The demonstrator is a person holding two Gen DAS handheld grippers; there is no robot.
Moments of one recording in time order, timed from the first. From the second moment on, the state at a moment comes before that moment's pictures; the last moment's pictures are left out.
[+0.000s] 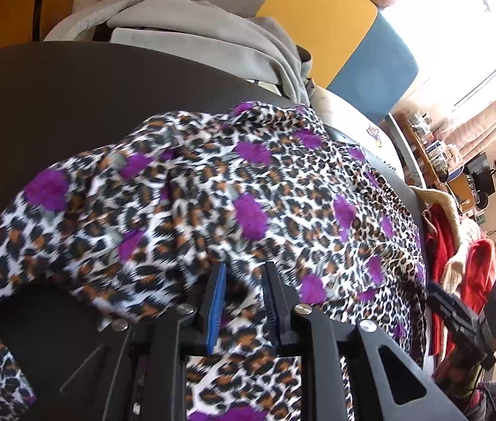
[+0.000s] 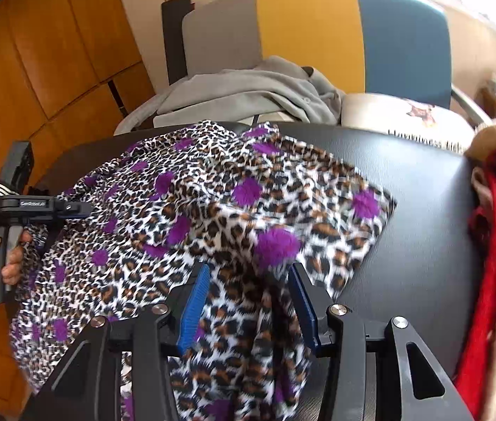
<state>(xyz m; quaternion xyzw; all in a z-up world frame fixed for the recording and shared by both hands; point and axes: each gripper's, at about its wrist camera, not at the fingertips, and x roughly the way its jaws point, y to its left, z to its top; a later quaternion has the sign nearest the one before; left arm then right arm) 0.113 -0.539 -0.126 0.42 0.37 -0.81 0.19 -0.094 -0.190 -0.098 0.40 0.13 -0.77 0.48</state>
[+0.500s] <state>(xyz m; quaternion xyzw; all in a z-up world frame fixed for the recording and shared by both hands) 0.135 -0.541 -0.126 0.44 0.35 -0.80 0.22 -0.098 -0.153 -0.121 0.44 0.15 -0.76 0.46</state>
